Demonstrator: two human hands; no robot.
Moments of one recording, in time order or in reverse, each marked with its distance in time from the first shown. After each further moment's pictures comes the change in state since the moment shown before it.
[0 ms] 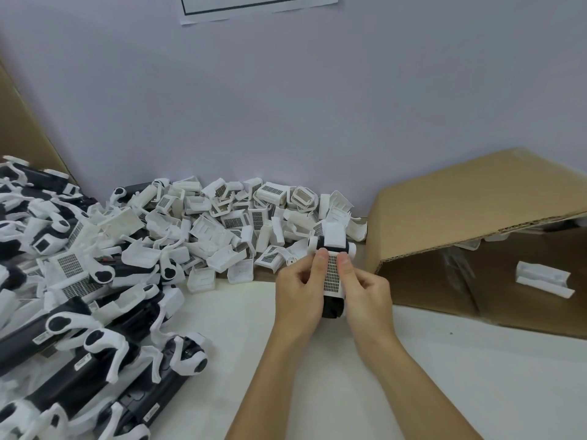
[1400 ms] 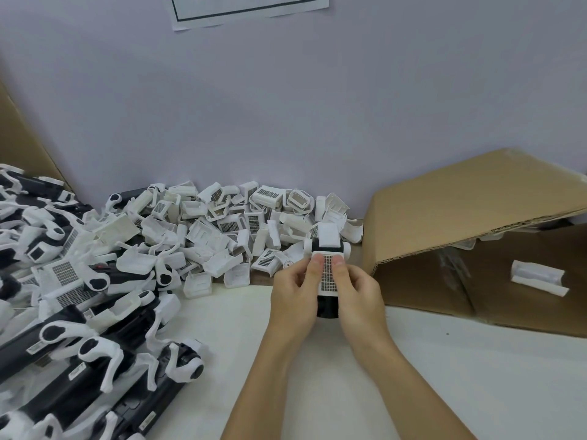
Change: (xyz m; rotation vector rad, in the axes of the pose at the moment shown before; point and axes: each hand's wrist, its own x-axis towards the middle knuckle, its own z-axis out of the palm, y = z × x) left_hand 0.004 -0.007 -0.003 -0.025 -0.056 -0.013; right_hand 0.002 0.001 0.000 -0.108 0.017 0.013
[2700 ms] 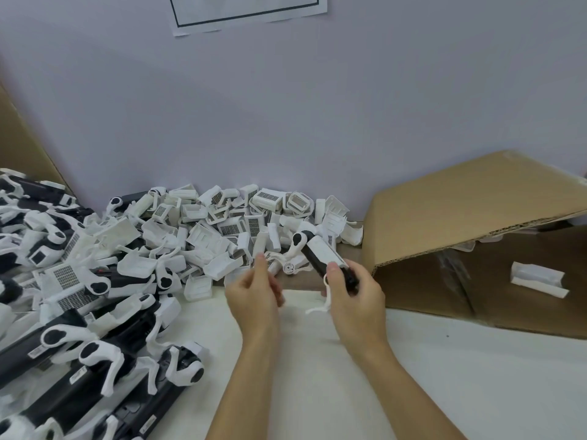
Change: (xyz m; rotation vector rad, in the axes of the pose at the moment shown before) left_hand 0.009 0.003 -0.026 -0.170 0.543 -0.169; right_hand -0.001 0.005 0.001 -0.099 0.078 -0.119
